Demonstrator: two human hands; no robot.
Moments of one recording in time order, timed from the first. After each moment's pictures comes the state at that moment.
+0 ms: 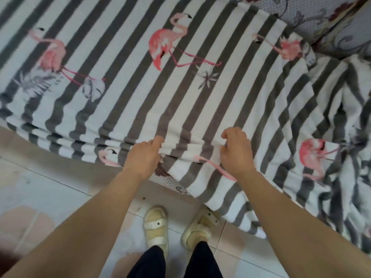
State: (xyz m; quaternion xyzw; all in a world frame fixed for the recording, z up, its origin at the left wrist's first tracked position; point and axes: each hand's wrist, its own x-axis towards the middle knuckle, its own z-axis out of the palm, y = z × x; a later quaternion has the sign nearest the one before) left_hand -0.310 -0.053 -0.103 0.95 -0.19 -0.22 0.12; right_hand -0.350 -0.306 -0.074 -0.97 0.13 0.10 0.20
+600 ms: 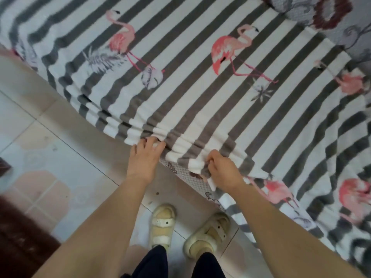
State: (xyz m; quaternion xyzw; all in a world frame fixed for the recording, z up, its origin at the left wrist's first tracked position) left_hand -0.346 0.050 -0.136 0.97 -0.05 -0.22 0.05; right_hand -0.339 -0.182 -0.104 -0.91 0.02 0.33 0.23
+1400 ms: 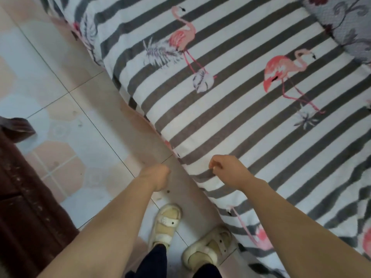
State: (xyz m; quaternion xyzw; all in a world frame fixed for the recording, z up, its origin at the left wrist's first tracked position) left_hand -0.375 0.114 -0.151 0.87 0.02 -0.47 0.15; right_hand -0.299 -0.106 -0.102 -0.88 -0.12 0.42 0.17
